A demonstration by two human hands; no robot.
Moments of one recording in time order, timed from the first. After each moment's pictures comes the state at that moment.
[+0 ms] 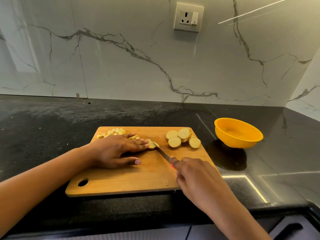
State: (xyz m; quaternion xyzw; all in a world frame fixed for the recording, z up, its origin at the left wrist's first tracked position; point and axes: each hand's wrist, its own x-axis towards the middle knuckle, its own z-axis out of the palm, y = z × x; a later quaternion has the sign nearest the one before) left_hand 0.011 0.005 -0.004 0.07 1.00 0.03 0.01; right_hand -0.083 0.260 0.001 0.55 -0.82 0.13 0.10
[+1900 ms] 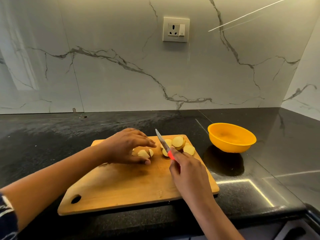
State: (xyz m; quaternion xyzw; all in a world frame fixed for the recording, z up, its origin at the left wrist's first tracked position) left_hand -0.037 0.015 0.020 0.06 1.00 -0.04 -0.07; right_hand -0.106 0.233 -0.023 0.43 -0.82 0.34 0.15
